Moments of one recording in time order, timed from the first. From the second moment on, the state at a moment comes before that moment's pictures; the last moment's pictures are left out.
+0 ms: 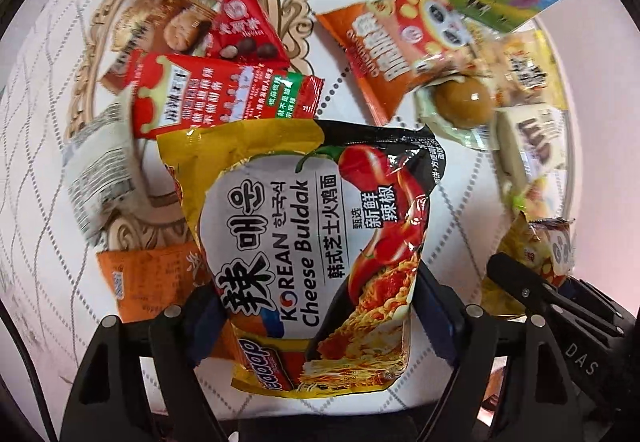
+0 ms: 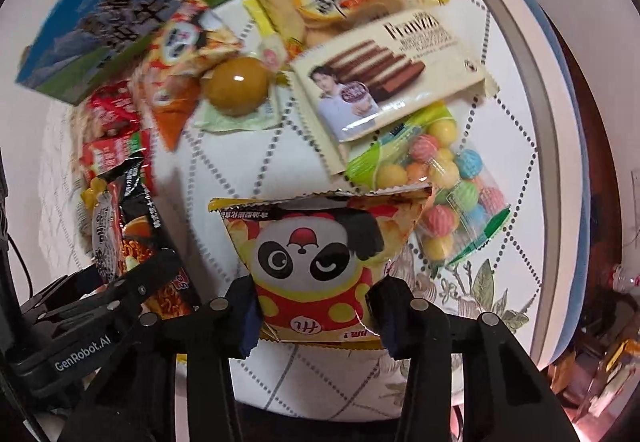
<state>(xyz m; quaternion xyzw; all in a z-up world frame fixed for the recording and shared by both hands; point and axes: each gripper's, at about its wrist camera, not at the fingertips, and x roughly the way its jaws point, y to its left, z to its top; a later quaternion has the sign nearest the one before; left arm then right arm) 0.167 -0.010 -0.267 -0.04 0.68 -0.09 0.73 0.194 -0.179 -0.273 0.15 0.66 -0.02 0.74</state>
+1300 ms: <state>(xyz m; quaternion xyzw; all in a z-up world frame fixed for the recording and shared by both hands) 0.526 -0.044 -0.221 -0.06 0.69 -0.06 0.72 0.588 -0.168 -0.222 0.07 0.67 0.11 0.73</state>
